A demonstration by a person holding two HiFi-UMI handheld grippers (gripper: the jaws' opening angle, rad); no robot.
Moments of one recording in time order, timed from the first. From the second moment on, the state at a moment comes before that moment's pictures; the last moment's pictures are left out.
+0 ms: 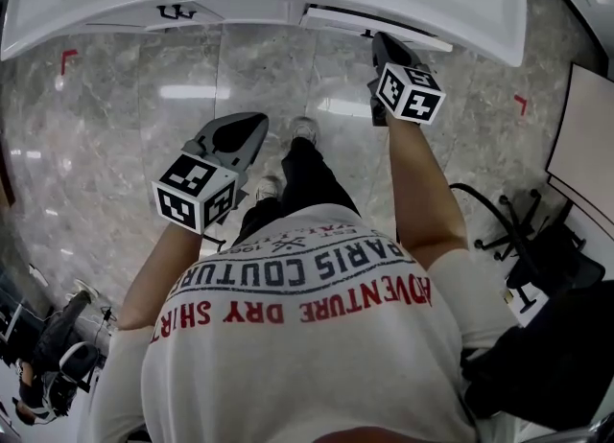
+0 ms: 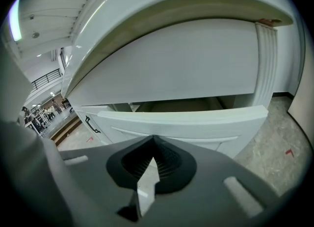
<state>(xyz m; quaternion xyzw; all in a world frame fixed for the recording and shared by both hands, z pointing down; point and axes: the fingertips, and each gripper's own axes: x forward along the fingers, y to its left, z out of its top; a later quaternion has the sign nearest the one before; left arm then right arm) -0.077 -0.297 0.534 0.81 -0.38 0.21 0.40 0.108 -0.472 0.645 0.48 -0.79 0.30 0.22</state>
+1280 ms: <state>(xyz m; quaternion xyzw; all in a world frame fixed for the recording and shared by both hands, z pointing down) -0.079 -0.209 0.436 0.86 -0.36 0.18 0.33 0.035 -0.283 0.492 0.35 -0.87 0.27 0.21</state>
